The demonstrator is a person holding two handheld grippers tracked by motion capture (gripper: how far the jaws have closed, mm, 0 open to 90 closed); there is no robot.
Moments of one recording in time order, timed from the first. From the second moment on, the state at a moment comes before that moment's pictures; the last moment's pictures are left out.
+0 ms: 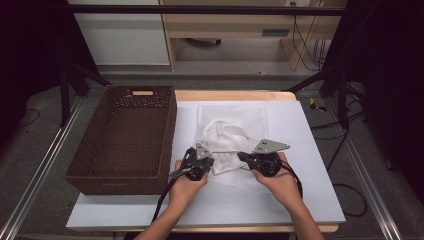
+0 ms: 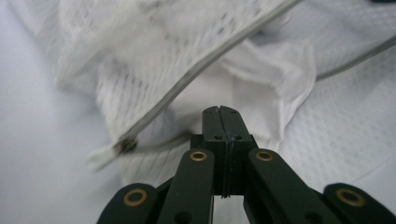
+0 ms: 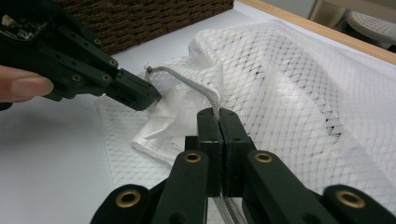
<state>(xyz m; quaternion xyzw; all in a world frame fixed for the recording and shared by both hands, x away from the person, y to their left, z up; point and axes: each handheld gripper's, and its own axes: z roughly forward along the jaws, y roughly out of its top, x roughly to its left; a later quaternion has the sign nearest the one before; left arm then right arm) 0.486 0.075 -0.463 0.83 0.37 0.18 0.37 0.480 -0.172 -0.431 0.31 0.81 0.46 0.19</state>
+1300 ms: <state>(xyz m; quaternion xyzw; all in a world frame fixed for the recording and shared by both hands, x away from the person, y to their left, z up) 0.511 0.023 -0.475 0.85 0.33 0.14 0.38 0.480 -0.171 -0.429 0.30 0.81 0.47 0.18</state>
